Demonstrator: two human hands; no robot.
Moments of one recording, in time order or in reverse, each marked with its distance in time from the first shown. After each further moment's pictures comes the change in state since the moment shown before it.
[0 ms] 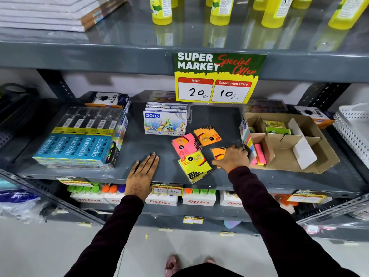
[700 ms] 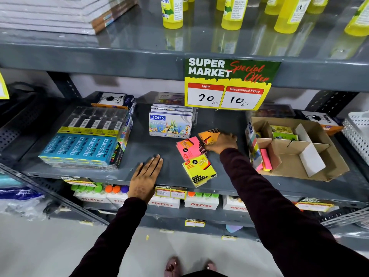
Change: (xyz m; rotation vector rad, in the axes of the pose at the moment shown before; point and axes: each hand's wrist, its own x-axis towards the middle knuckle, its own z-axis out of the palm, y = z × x) left_hand 0.001 0.000 0.001 0.007 0.003 0.008; right_hand 0.074 -0.046 -0.001 0.083 -0.088 -0.107
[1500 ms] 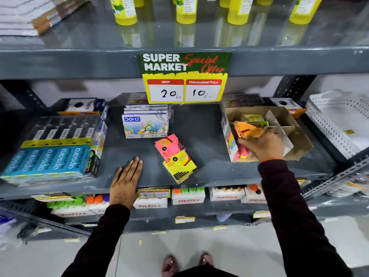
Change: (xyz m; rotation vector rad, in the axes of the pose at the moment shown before) left_hand -0.003 -0.002 -0.001 -0.022 -0.032 0.004; right_hand -0.108 0.118 -0.075 0.272 0.483 0.325
